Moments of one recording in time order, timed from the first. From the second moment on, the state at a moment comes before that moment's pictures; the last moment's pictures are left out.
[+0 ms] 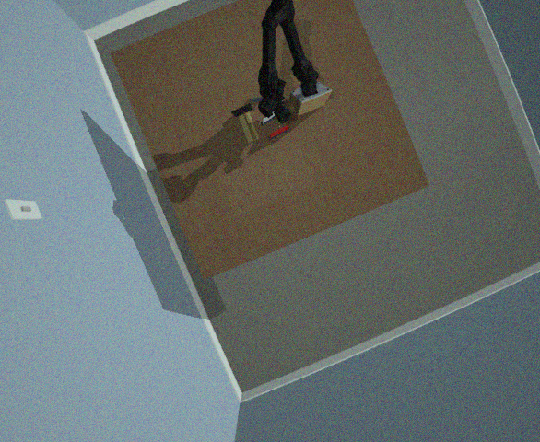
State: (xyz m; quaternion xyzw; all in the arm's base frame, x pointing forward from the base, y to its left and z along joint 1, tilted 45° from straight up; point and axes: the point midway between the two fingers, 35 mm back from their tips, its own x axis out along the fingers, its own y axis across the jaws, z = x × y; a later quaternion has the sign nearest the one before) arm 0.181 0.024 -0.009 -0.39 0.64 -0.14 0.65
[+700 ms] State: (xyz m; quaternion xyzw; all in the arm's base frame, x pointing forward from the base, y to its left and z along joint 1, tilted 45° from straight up) arm 0.186 0.001 -0.033 -0.39 0.64 -0.14 0.65
